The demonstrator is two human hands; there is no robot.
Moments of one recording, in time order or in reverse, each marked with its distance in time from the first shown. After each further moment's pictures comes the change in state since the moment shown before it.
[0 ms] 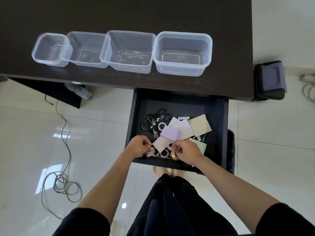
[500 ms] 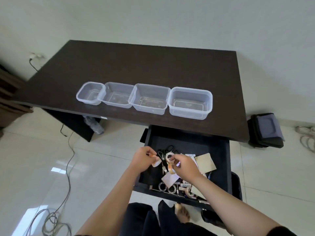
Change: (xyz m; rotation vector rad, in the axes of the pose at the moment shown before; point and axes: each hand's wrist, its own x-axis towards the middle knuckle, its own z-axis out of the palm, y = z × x) left_hand -0.037 0.042 -0.064 -0.226 0.290 0.187; right_hand 0.004 -0.081 -0.044 0.058 0.234 -0.162
